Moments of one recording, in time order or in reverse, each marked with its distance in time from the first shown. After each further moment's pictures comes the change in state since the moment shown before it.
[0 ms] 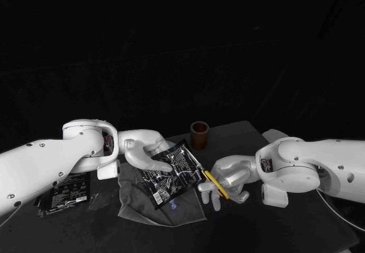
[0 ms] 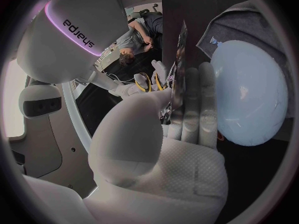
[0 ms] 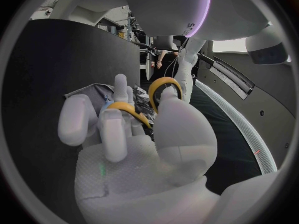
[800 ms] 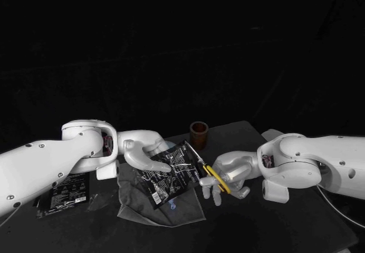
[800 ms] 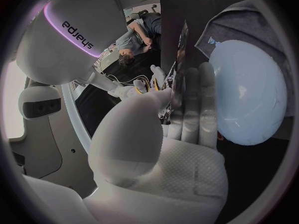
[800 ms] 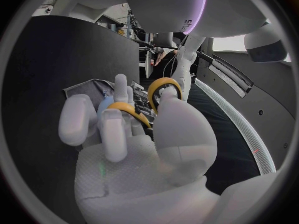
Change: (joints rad) left arm 0.000 0.001 0.000 -0.004 -0.013 -0.002 0.002; left_hand 0.000 0.000 0.000 0.000 0.000 0.001 -0.005 -0.004 0.000 0.002 -0.002 0.000 0.000 -0.004 -0.001 0.000 0.000 -0.005 -0.001 0.001 0.000 0.001; right arm 0.017 -0.013 0.003 -0.008 0.010 0.011 0.005; right_hand 0.005 0.005 -0.007 -0.001 0.000 0.003 -0.003 0.000 -0.003 0.004 -0.004 -0.004 -0.008 0.000 0.000 0.000 -0.001 0.010 0.000 0.000 0.000 0.000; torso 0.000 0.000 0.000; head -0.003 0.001
